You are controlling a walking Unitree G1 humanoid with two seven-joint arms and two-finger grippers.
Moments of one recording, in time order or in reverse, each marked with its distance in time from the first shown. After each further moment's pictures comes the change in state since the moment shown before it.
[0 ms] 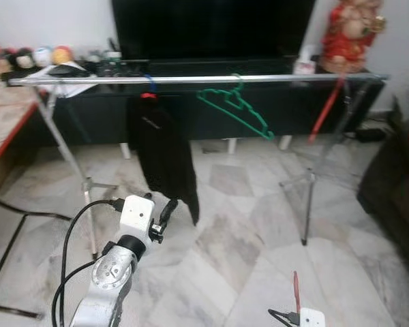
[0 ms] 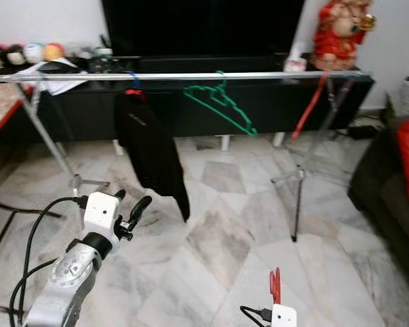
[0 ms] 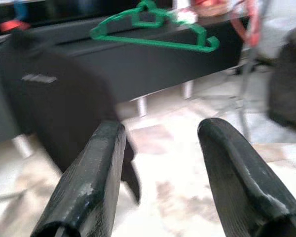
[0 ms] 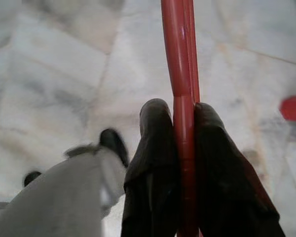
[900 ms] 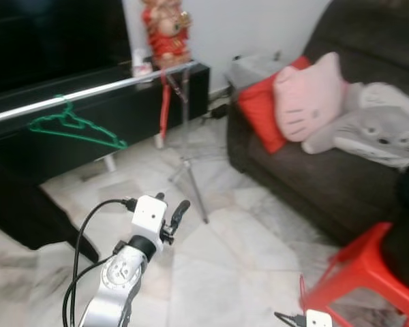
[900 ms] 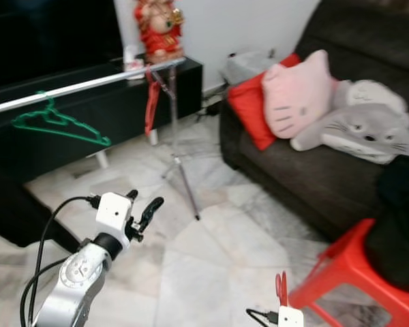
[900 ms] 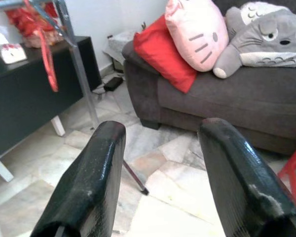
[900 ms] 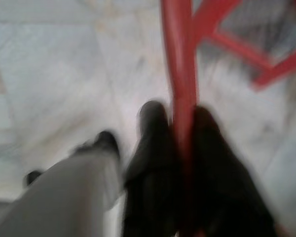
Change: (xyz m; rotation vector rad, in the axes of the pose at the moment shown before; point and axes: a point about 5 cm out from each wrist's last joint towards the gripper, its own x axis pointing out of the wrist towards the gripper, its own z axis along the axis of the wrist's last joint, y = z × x) left arm -0.002 0.004 -0.001 0.036 0.006 -0.007; right arm -0.001 0.007 -0.002 -0.008 0.012 0.024
